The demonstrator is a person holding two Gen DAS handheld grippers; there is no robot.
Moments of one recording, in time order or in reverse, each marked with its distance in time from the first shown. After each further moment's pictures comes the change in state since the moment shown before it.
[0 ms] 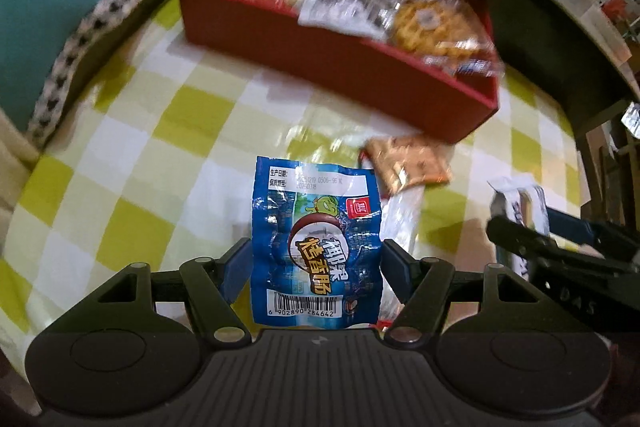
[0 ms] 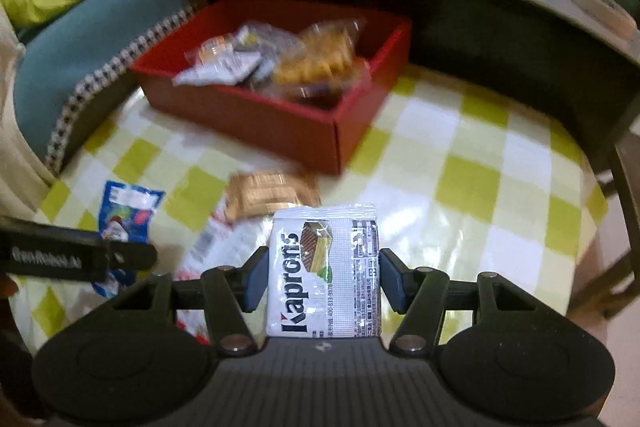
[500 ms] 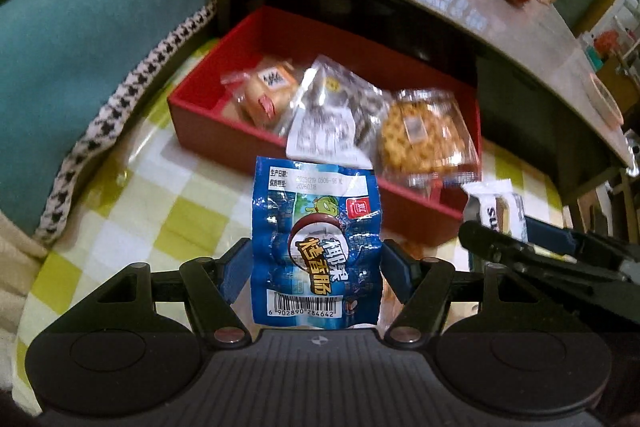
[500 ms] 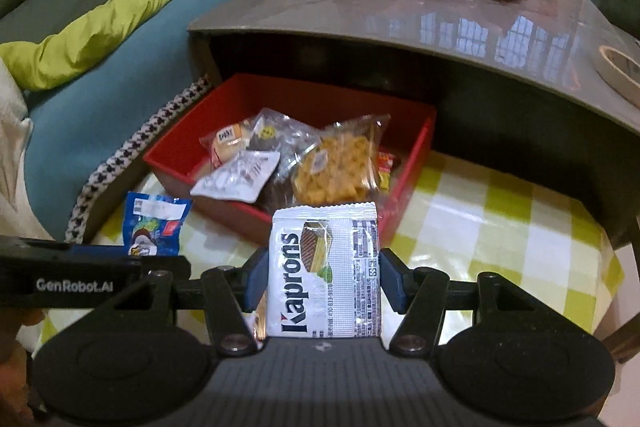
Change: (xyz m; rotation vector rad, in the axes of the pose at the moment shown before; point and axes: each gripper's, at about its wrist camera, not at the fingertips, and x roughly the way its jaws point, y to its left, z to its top) left arm -0.016 -0.004 0.066 -0.013 -0.126 -0.010; right arm 0.002 0.009 0.070 0.022 -0.103 0.050
